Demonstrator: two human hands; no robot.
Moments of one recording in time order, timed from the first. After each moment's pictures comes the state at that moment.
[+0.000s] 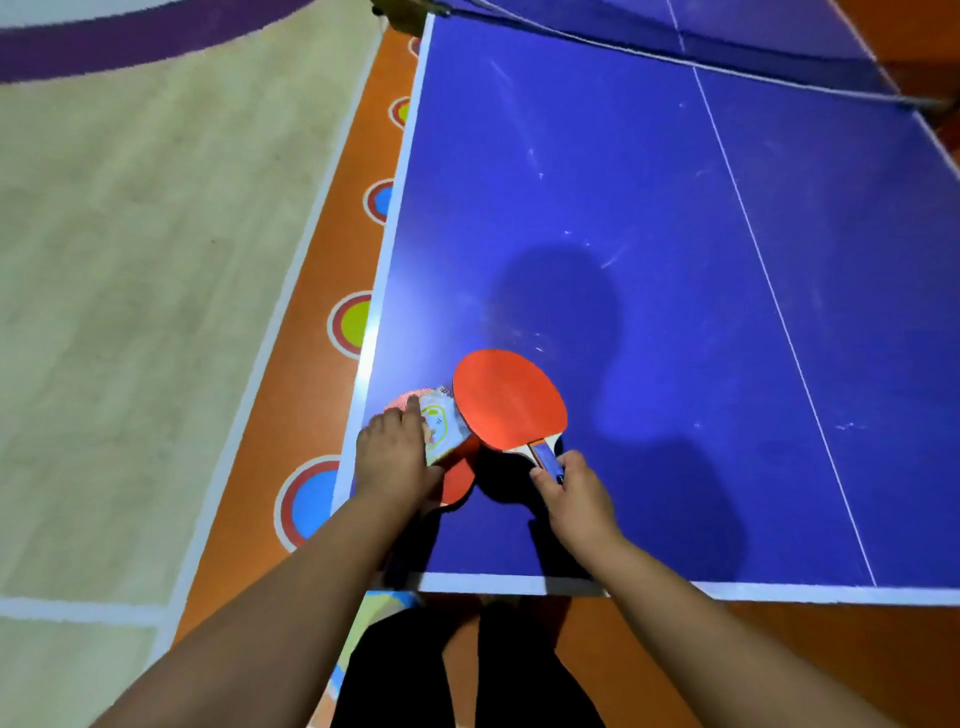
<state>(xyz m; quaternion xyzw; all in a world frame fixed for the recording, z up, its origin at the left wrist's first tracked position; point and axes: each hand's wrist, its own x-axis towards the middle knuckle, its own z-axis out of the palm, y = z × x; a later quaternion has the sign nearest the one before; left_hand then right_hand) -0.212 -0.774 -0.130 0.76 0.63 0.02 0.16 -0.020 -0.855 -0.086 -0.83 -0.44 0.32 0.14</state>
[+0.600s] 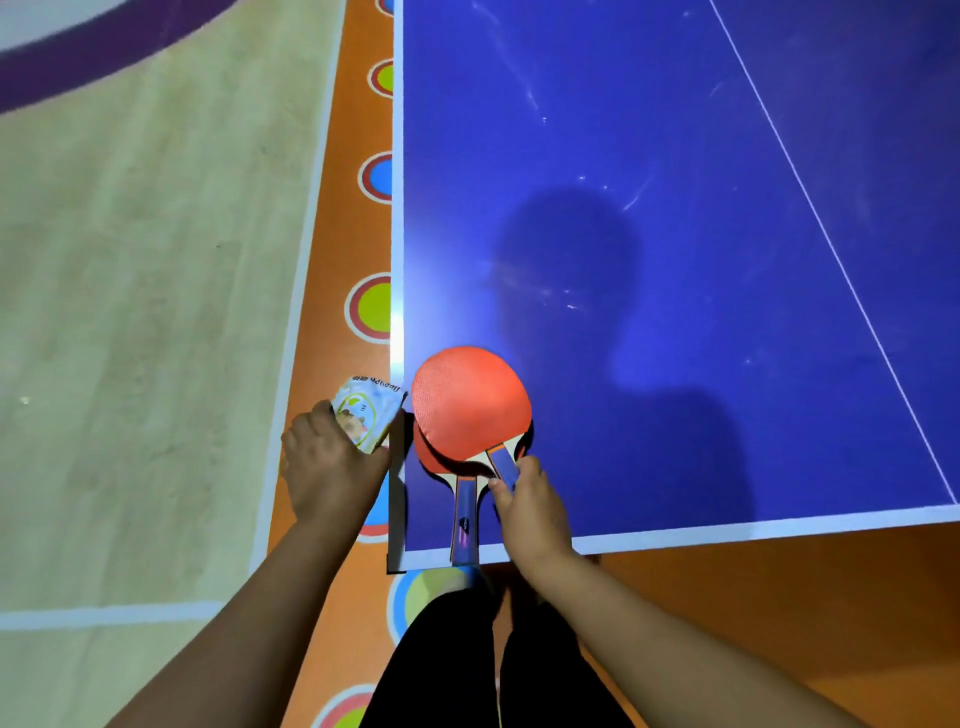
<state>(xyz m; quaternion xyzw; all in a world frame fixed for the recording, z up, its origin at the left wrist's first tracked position) -0.315 -0.776 -0.123 0.63 0.74 0.16 0.15 -0.136 -0.872 -0.128 -0.83 -0.40 0.36 0.17</state>
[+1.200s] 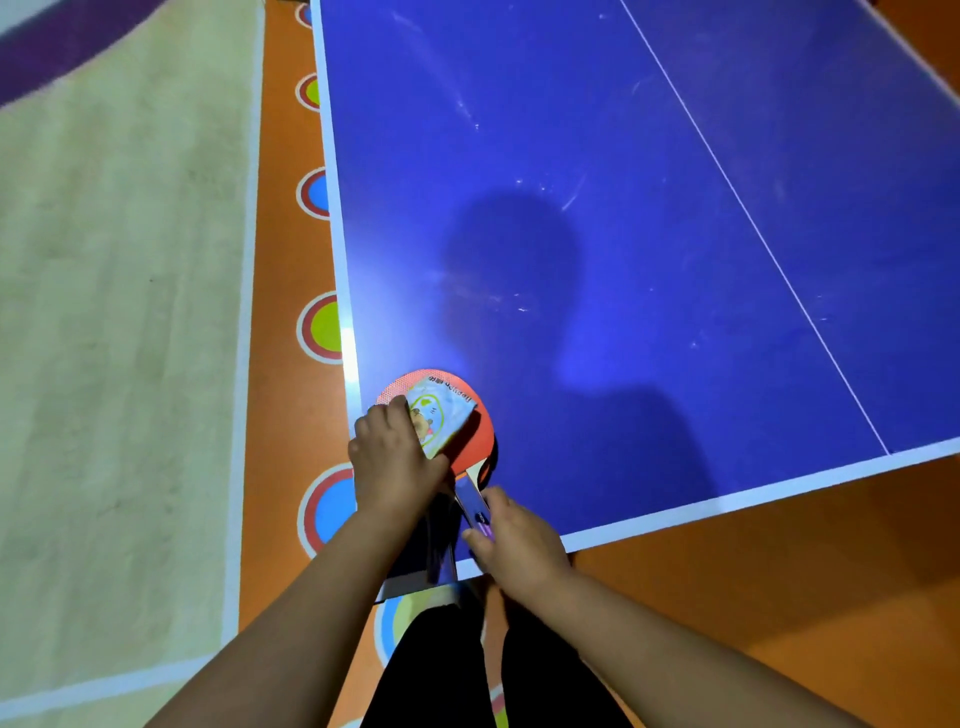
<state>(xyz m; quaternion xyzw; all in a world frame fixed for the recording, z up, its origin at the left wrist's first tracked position) -0.231 -0.773 -0.119 0.76 0.61 0.10 0.19 -0.123 -0.893 -0.129 -0.78 -0.52 0.35 0.04</state>
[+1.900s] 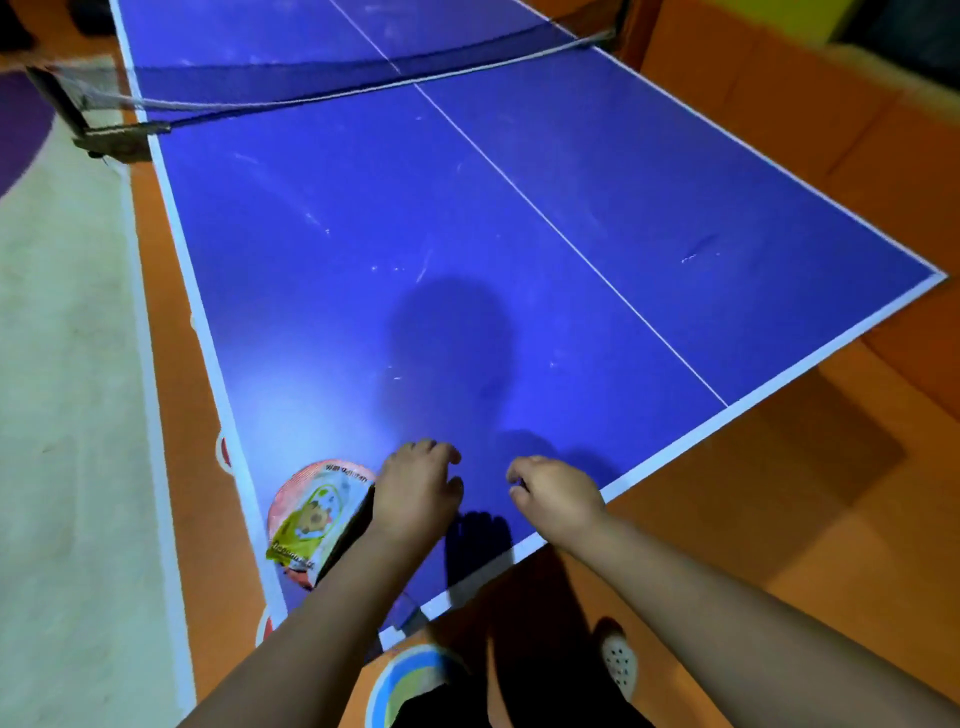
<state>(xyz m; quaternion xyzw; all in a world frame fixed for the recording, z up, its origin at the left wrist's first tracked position) -0.114 -0.814 -0.049 0.92 0.34 0.04 0.18 0.019 -0.933 -0.047 -0.85 -0.48 0.23 0.06</state>
